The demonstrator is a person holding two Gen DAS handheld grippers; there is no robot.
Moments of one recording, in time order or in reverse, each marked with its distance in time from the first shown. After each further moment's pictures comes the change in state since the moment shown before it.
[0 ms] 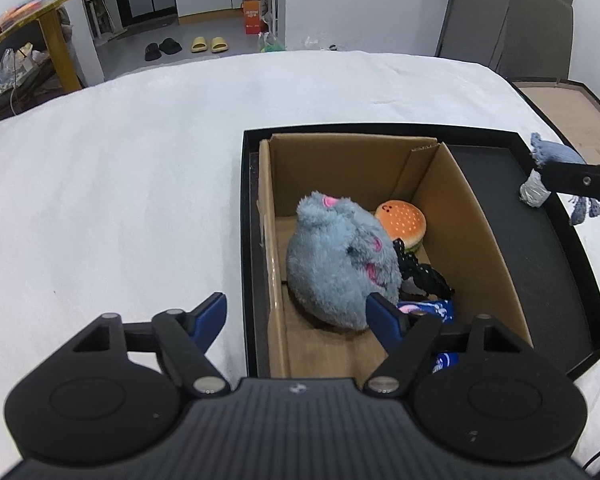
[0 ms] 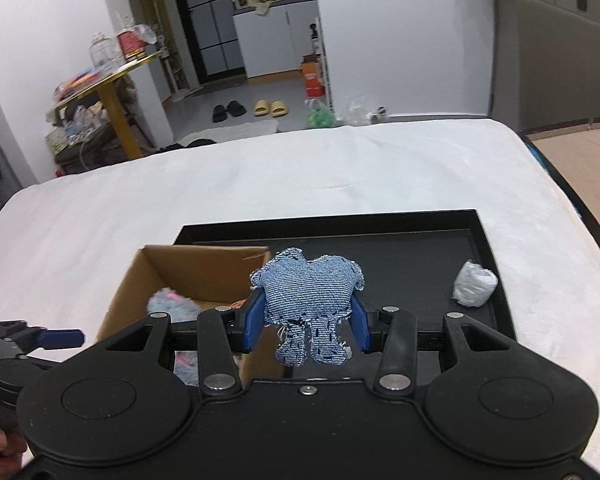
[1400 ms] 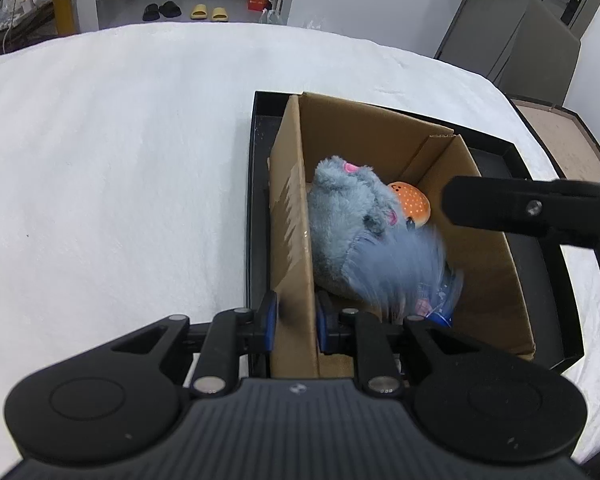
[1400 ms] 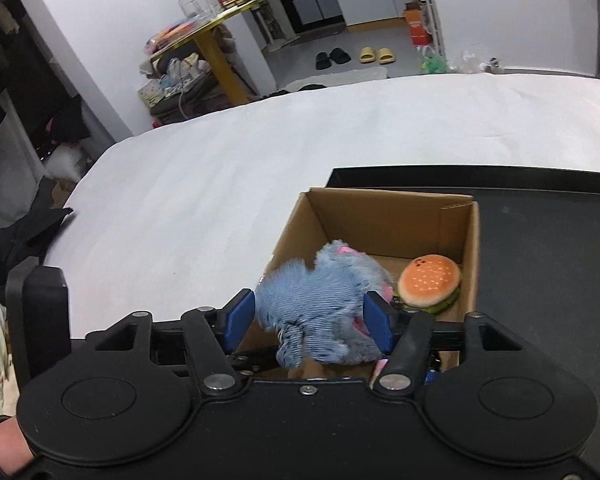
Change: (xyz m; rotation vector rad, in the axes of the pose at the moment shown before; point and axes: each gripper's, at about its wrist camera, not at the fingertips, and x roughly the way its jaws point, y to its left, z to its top) left arm 0.015 0.038 -0.022 -0.138 0.057 -0.144; right arm 0.018 0.080 -0.005 -0.023 0.158 0.302
